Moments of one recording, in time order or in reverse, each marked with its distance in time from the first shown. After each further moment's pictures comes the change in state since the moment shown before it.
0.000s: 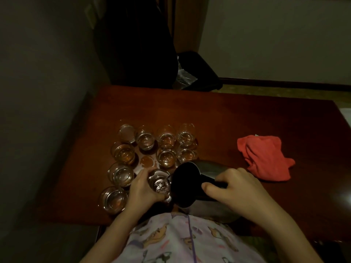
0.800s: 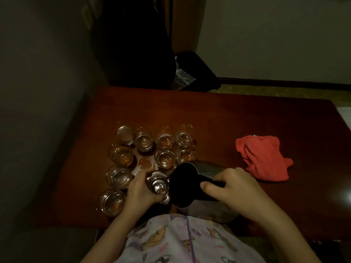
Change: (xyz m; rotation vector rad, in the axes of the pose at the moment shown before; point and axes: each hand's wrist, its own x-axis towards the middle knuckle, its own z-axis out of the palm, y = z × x) left_hand 0.002 -0.003 0.000 -0.026 -0.002 -0.028; right_hand 0.006 0.002 -0.003 0.005 -0.022 0.000
